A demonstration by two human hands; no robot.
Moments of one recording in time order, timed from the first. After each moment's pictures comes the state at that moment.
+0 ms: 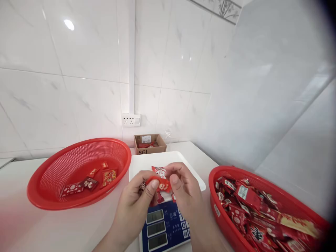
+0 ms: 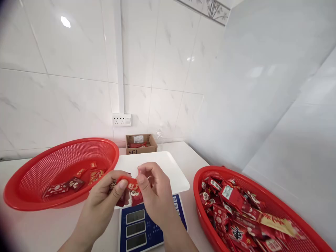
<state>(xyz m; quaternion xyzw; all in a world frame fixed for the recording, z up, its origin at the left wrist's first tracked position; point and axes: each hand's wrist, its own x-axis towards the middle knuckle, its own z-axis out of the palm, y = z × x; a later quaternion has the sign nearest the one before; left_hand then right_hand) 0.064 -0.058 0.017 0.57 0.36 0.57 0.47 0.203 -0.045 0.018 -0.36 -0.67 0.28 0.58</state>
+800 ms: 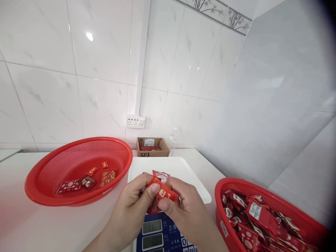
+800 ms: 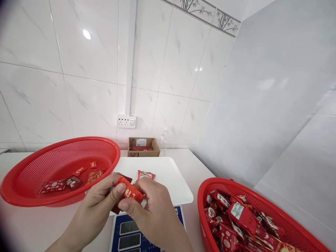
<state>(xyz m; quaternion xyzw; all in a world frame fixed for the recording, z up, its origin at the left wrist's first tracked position) 0.064 -0.053 0.010 0.60 0.32 0.55 0.48 0.213 -0.045 0.020 -0.38 -0.78 0.27 0.42</state>
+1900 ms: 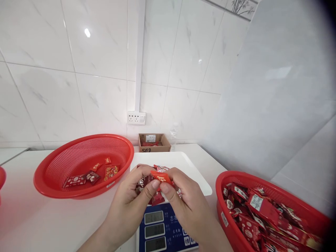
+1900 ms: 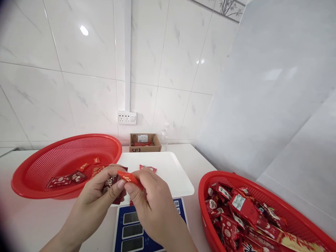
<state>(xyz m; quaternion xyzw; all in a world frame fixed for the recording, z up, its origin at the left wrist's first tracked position) 0.061 -0.063 0.014 0.61 0.36 0.58 0.42 0.212 -0.056 0.024 -0.35 -0.79 0.23 0.45</state>
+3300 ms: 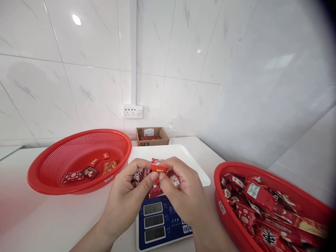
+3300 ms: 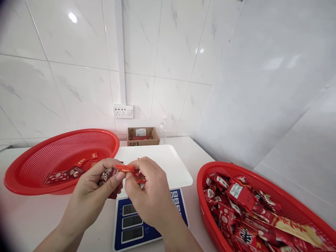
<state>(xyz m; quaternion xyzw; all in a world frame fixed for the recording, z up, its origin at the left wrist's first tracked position) 0.063 -0.061 0.013 0.56 0.40 0.58 0.42 0.206 -0.052 0.025 -0.36 -0.74 0.24 0.51</state>
